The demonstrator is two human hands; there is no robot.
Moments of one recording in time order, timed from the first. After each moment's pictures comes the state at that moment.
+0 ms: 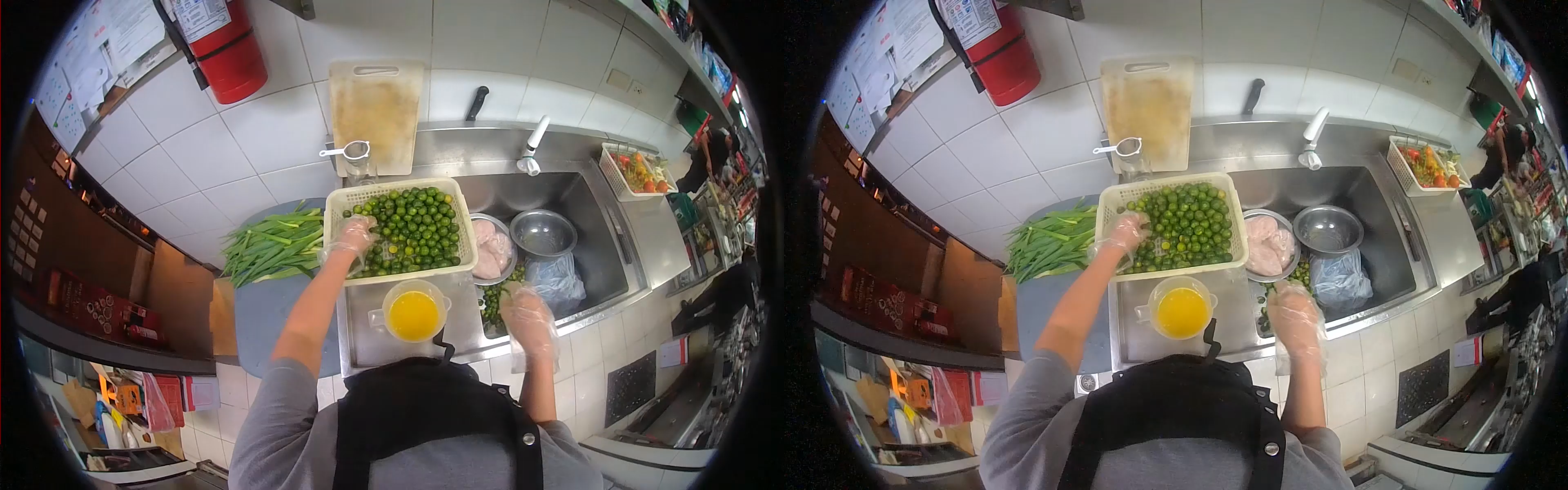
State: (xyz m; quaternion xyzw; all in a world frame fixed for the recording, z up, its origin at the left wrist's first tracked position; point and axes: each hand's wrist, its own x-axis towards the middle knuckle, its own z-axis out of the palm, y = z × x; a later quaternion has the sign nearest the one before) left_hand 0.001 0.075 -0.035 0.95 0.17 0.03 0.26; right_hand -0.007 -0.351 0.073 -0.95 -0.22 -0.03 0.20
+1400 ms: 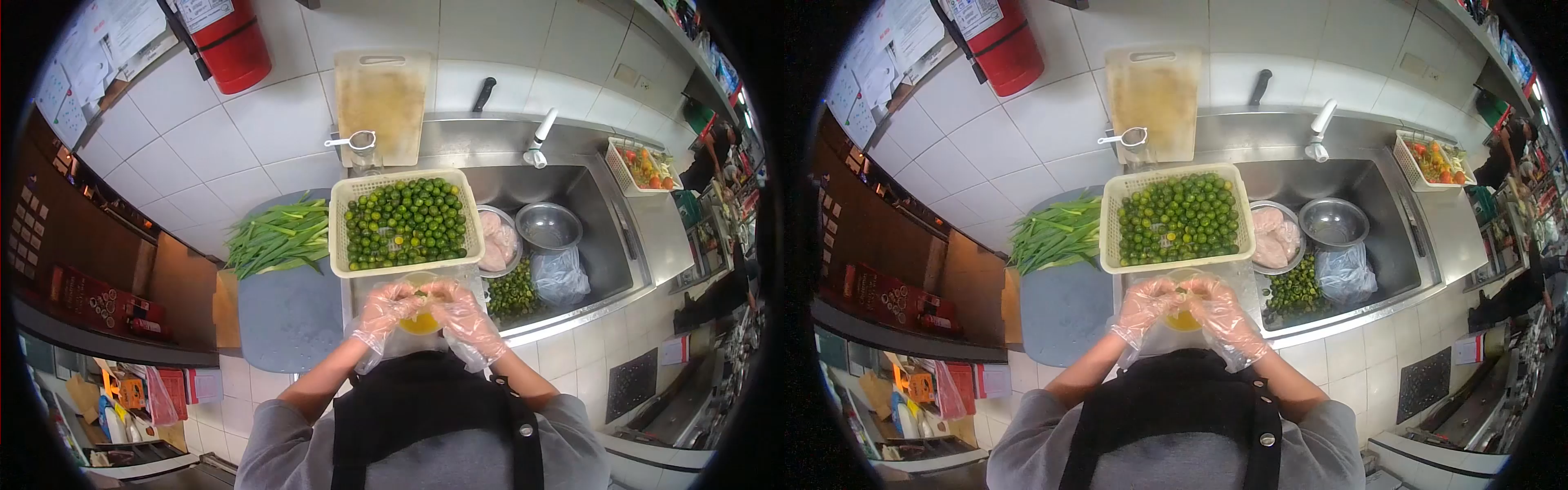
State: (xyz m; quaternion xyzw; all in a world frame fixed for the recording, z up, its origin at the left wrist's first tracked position) left_hand -0.147 -0.081 0.031 0.66 0.17 0.03 0.73; right_hand -0.057 -0.255 0.046 -0.61 -0.32 0.27 0.68
